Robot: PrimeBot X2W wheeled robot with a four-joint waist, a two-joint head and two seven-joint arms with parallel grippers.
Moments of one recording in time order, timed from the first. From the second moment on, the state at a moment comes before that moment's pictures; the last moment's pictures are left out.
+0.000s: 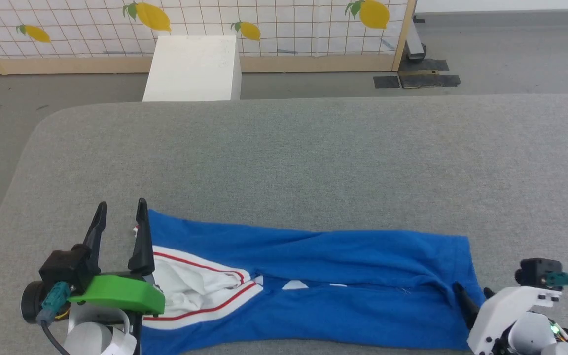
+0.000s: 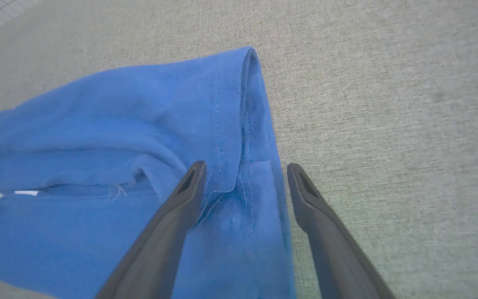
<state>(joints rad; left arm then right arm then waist) -0.10 0.10 0.06 0.15 -0.20 -0.11 -0.26 -0.04 -0.05 -0.17 0.30 0.29 0.13 0.39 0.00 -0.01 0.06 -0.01</state>
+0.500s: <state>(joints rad) -0.10 0.09 0.08 0.15 -0.17 -0.12 -0.26 -0.10 -0.07 -0.13 0.35 0.29 0.13 0.60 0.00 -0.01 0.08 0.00</state>
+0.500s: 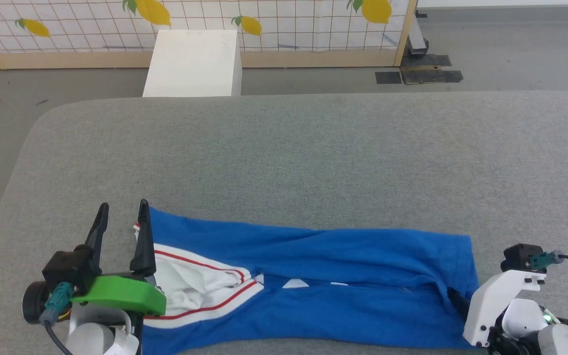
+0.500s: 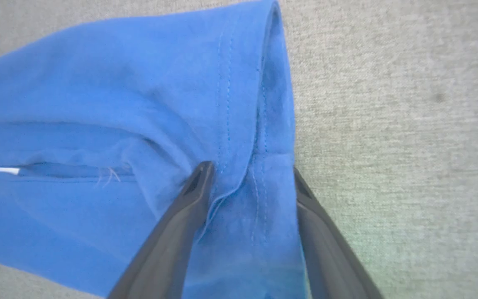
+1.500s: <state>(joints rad) -0.10 0.09 0.07 0.14 -0.17 -0.12 -0.26 -0.16 -0.06 -0.56 0.20 -0.18 0.13 0.49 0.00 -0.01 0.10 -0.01</state>
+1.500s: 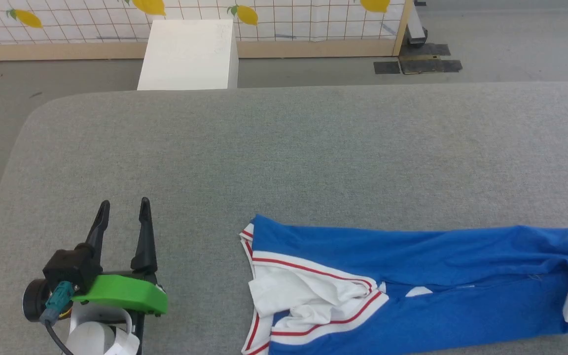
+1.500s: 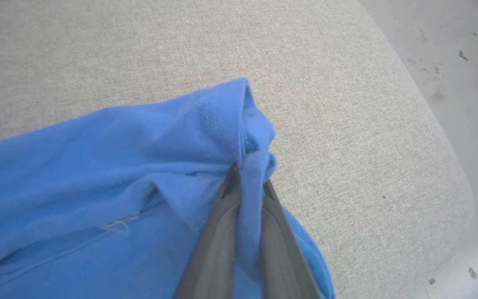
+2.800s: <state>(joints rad) -0.15 0.09 0.01 0.15 -0.17 -0.12 -0.26 -0.34 -0.05 0.65 0.25 0.12 0.13 0.63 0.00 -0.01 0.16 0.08</state>
